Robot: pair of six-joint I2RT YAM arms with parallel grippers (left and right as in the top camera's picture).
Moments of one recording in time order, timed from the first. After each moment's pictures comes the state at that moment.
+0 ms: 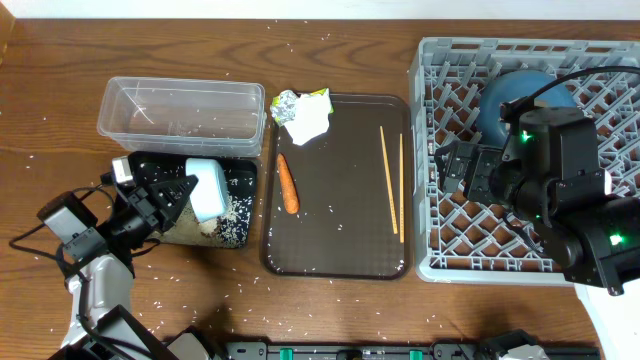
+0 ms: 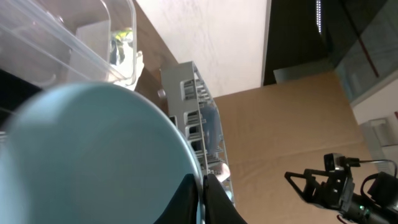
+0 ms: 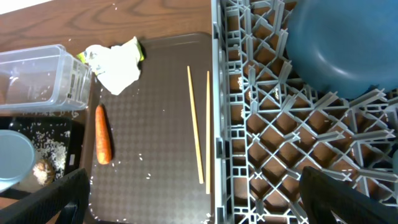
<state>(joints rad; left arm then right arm) 0.69 1.34 0.52 0.04 1.49 -0.52 0.30 1.12 1.39 -1.11 0.00 0.44</state>
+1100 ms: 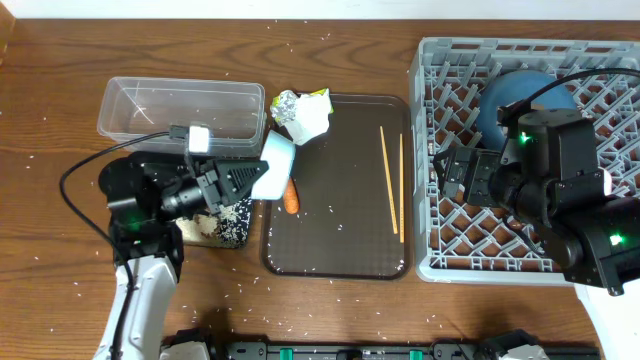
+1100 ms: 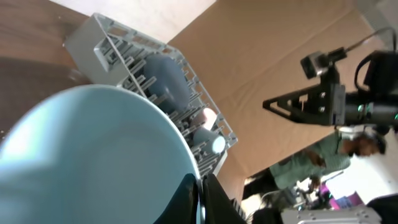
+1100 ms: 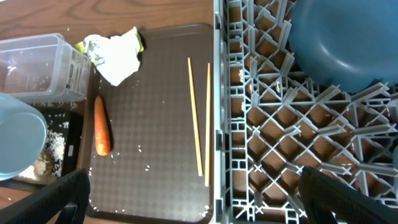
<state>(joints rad) 0.22 1.18 0.50 0.57 1.37 -0.83 0.30 1.12 1.39 -1.14 -0.01 0.42</state>
